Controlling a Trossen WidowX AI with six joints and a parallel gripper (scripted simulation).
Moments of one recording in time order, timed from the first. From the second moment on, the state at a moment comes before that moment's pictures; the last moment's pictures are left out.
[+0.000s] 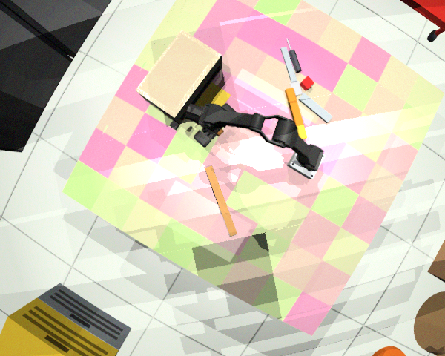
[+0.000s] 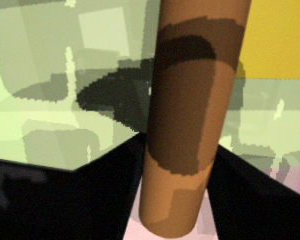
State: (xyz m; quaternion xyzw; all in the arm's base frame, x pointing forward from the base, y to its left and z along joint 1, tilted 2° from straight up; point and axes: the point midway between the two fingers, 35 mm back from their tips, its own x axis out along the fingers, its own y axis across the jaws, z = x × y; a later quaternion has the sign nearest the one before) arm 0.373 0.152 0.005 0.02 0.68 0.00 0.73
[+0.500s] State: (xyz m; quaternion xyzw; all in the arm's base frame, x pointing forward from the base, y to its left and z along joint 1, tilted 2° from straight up) arm 0.372 0.148 0.004 0.02 0.68 0.00 0.73
